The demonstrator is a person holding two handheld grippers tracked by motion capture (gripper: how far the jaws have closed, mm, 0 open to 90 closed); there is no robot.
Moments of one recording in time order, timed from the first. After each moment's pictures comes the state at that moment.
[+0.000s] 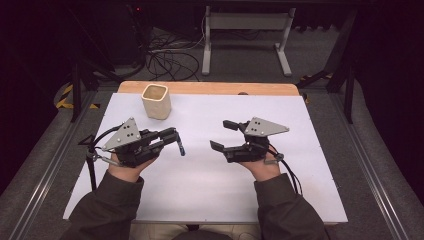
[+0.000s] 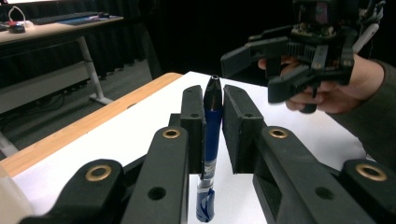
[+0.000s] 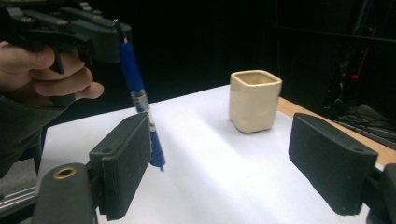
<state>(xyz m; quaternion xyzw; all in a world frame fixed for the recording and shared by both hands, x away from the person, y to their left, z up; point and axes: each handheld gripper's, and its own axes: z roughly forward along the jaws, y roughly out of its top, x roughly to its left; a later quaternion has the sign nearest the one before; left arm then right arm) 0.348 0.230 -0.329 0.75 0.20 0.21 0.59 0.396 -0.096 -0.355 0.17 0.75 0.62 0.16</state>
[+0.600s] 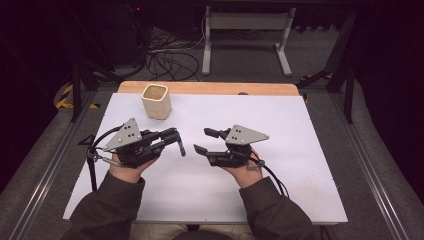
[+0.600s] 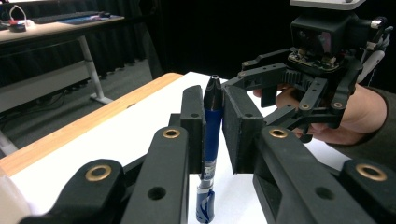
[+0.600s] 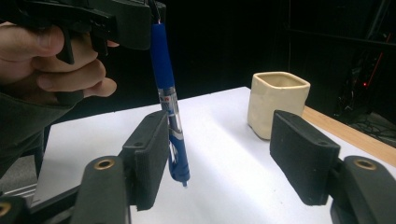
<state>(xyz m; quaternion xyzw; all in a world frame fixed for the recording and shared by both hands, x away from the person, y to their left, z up) 0.347 0.227 -0.330 0.75 0.21 0.21 0.59 0.388 -0.058 -0.371 0.16 0.75 0.62 0.16</state>
